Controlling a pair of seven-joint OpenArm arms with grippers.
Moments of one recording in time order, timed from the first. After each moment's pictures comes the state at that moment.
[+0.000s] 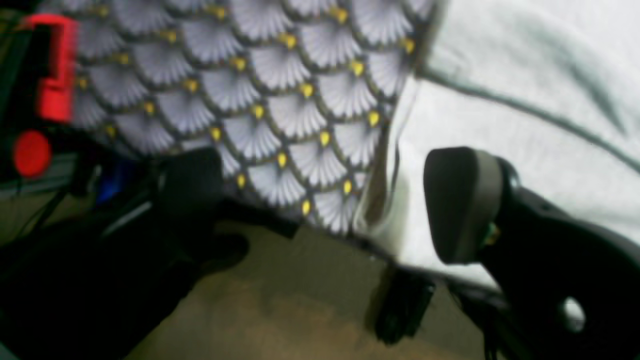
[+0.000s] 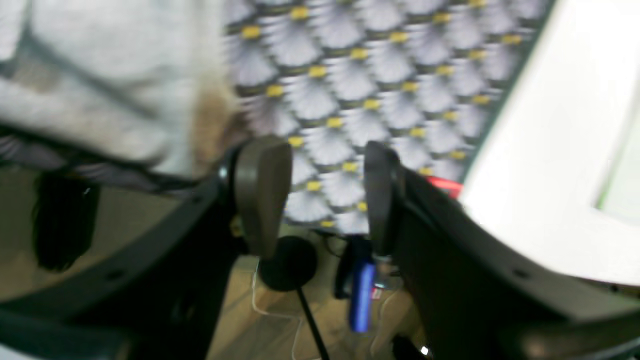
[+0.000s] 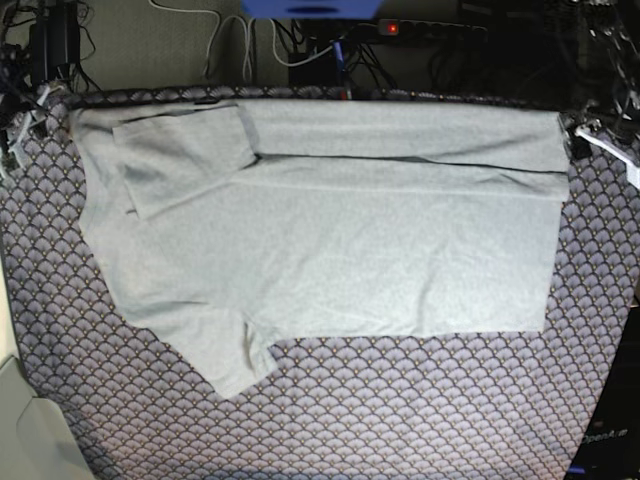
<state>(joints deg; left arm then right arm) 18.0 -18.1 -39.7 93.5 -24.5 -18.1 53.9 -29.8 27.2 36.1 96.6 7.9 40.1 -38.7</state>
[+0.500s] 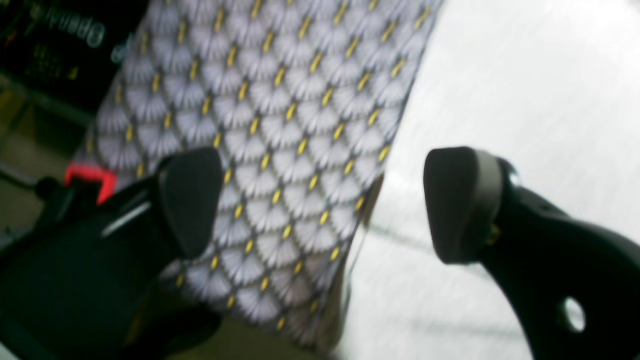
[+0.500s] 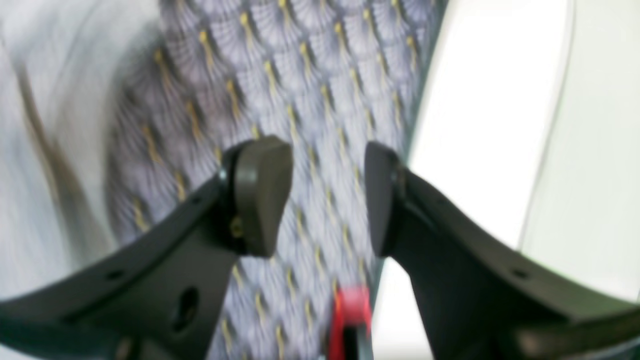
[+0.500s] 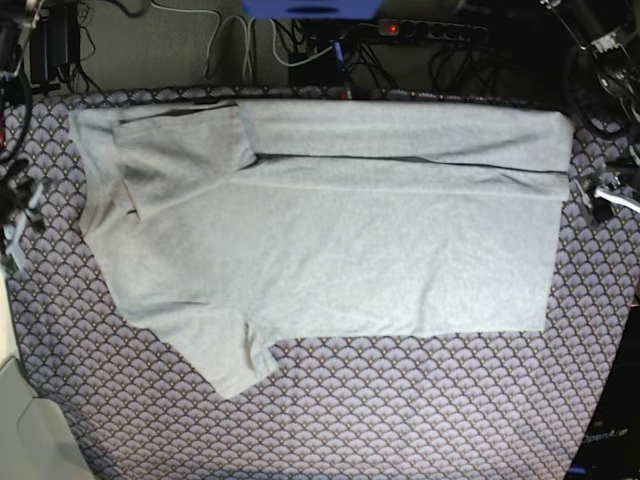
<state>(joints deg) 5.6 -18.0 -41.5 93.0 -23.9 -17.3 53.9 -0.7 33.5 22.9 80.0 8.6 40.8 -41.7</state>
